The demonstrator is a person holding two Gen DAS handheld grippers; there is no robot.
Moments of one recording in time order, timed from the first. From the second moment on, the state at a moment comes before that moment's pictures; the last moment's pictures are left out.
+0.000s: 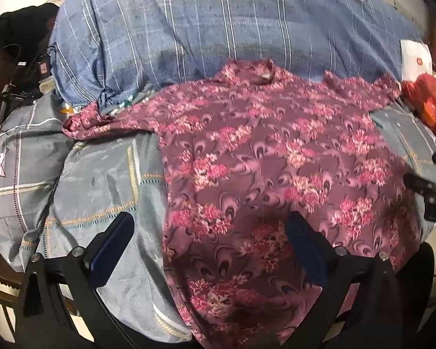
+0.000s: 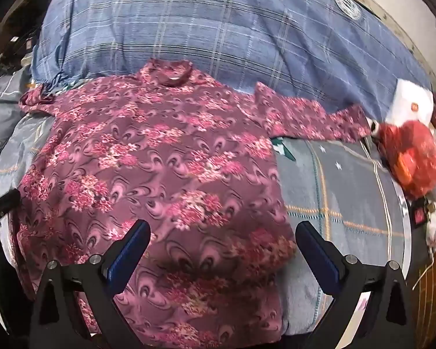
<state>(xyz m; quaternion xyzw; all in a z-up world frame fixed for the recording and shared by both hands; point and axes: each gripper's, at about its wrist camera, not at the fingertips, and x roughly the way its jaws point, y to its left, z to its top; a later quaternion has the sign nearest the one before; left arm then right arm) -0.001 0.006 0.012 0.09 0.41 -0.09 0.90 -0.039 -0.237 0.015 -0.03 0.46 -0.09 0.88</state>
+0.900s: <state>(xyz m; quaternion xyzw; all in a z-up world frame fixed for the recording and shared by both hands) -0.015 -0.008 0.001 0.02 0.45 -0.19 0.87 -0.042 -0.231 0.005 -0.03 0.49 -0.09 0.87</state>
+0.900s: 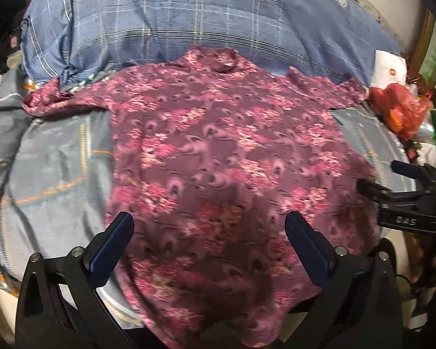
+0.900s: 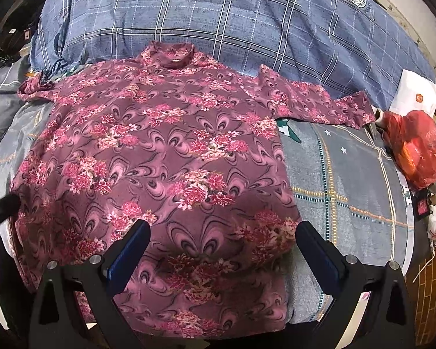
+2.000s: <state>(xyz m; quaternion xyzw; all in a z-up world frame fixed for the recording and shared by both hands) -0.009 -0.012 -0.010 0.07 0.48 -0.14 0.86 -0.057 -0.243 0.000 -0.03 0.48 -0.07 0.88</state>
